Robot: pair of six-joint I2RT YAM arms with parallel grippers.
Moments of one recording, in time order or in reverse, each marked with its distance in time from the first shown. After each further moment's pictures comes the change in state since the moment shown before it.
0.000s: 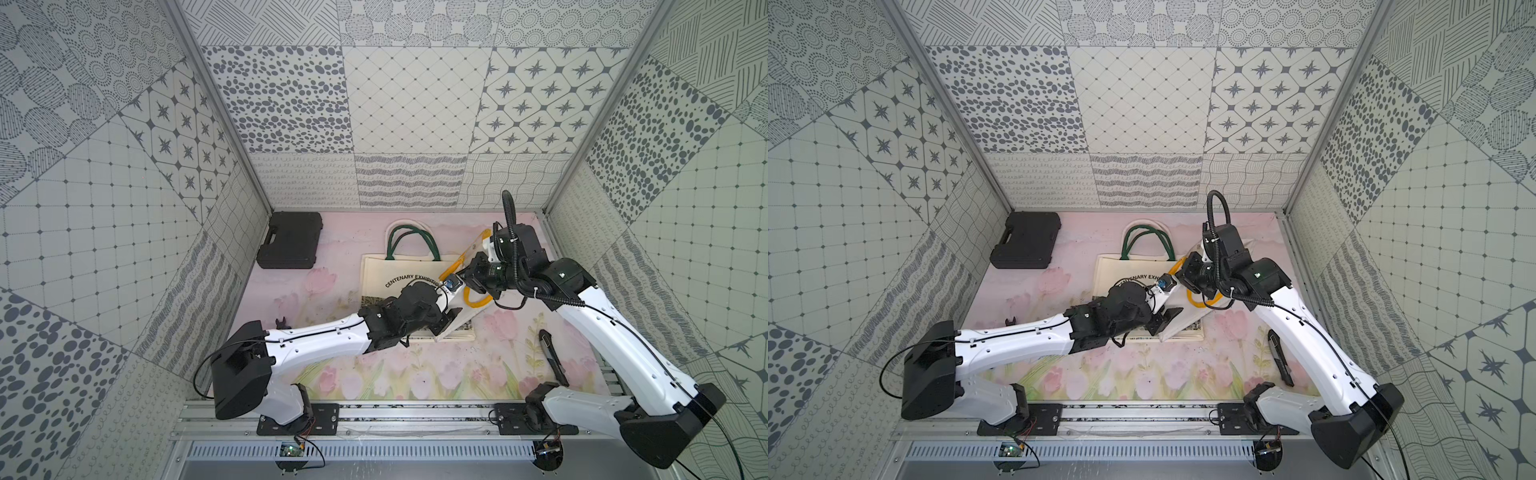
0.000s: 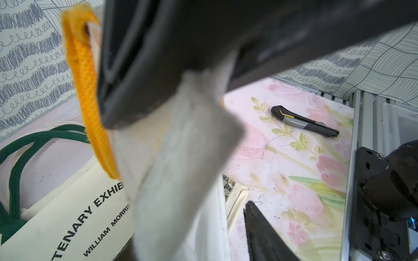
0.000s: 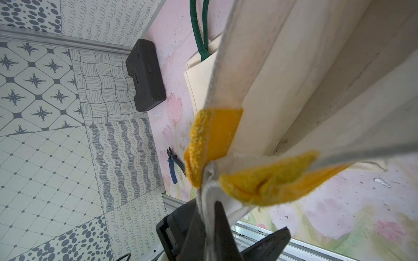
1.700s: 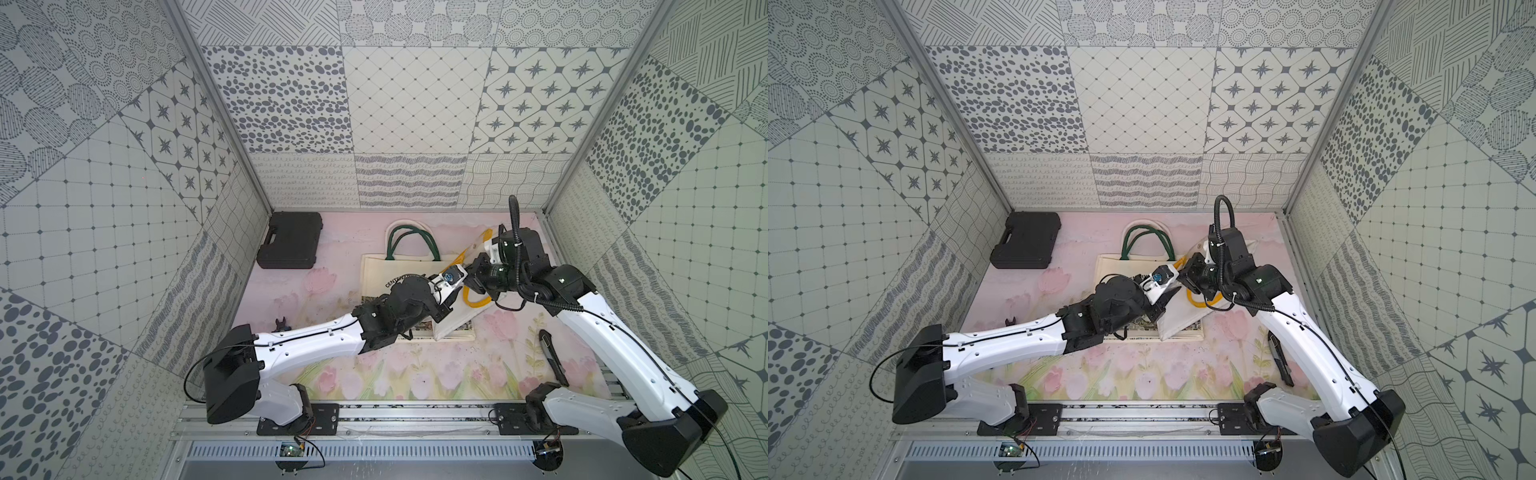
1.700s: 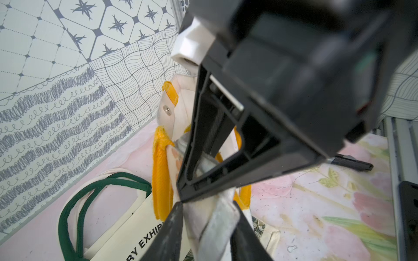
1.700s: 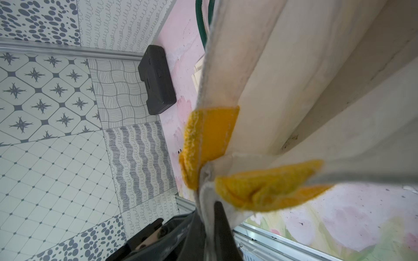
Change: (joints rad) left arm 0.000 -0.052 -0.009 0.152 -0.098 0.165; right arm -0.034 -0.033 -0.083 0.101 -0.083 0.043
